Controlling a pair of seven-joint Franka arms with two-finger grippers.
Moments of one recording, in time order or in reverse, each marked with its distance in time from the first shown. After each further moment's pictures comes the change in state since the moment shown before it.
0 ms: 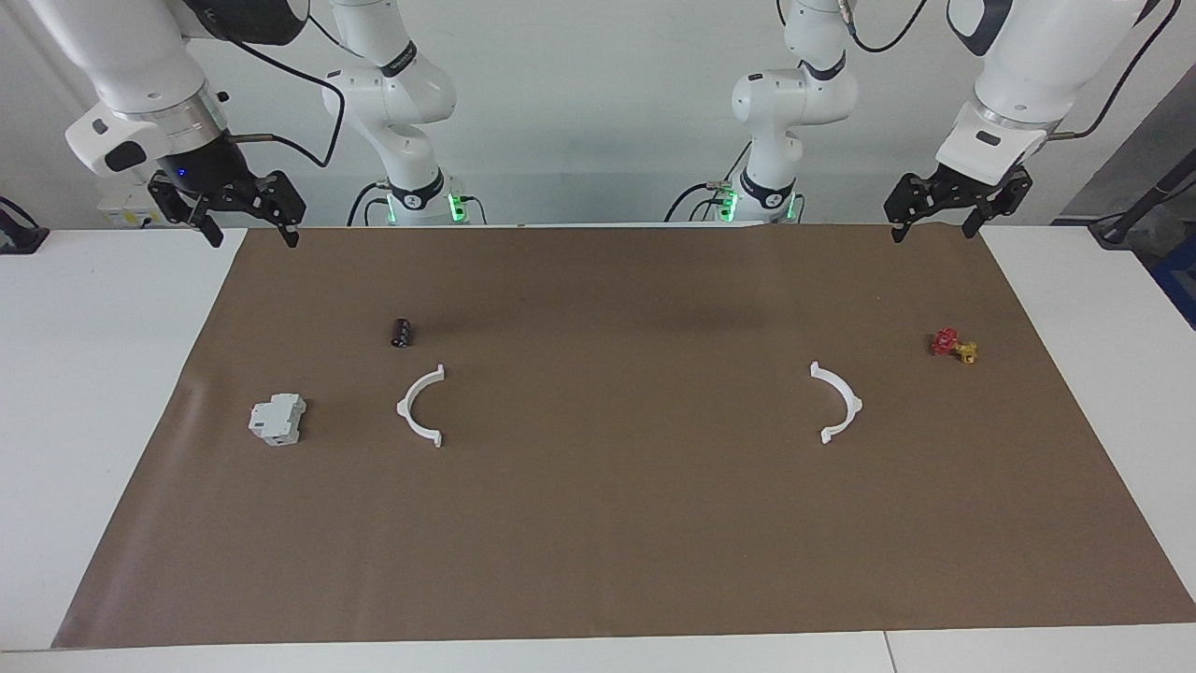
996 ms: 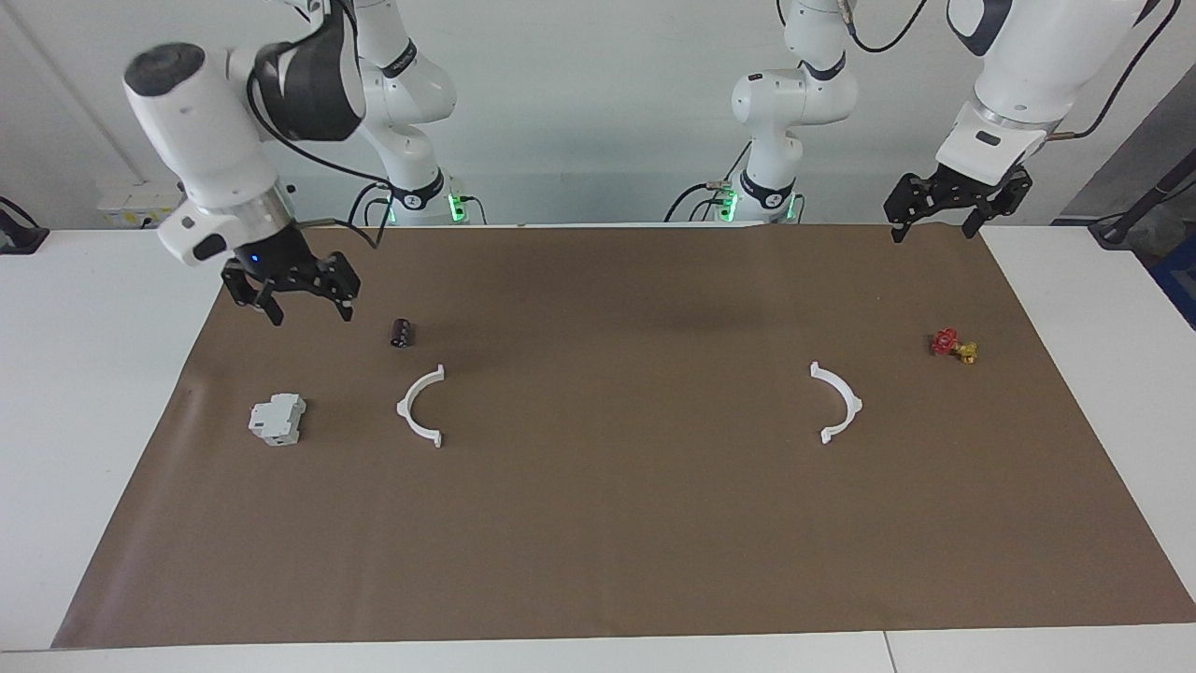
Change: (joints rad) left arm 0.000 0.000 0.000 0.000 0.000 0.000 0.000; right arm 0.068 0.088 0.013 -0.312 0.087 0.502 -0.014
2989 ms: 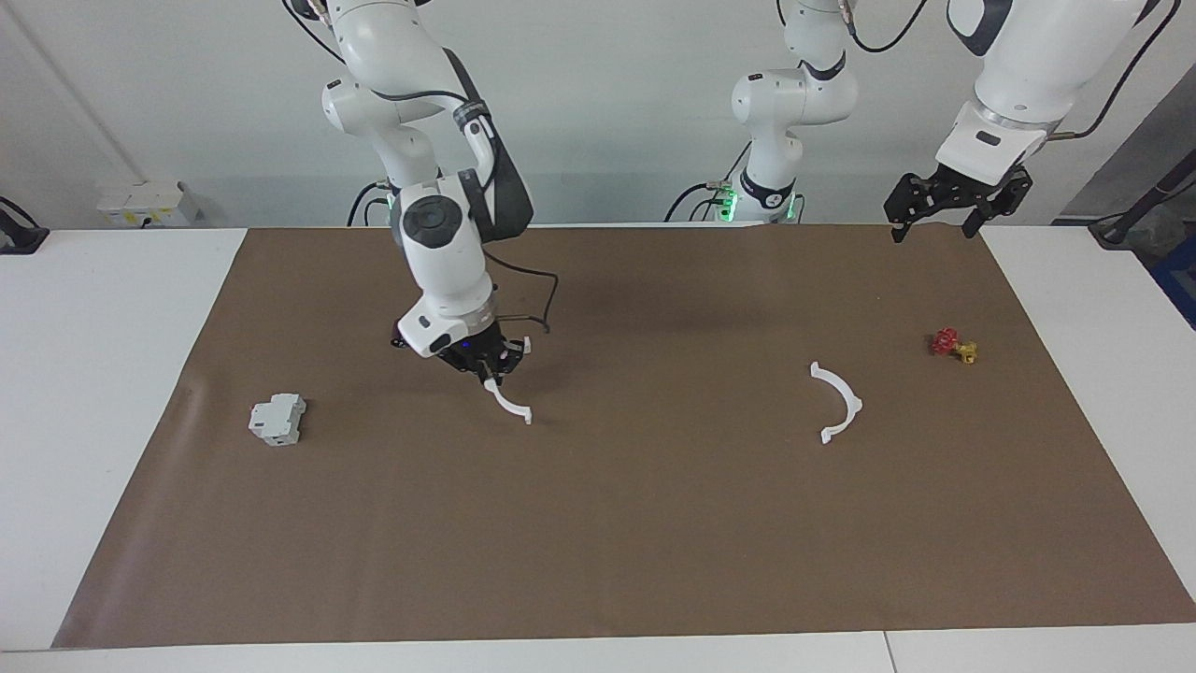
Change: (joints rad) left arm 0.000 0.000 0.000 0.000 0.000 0.000 0.000; right arm 0.376 0.197 0.009 -0.065 0.022 0.232 0.580
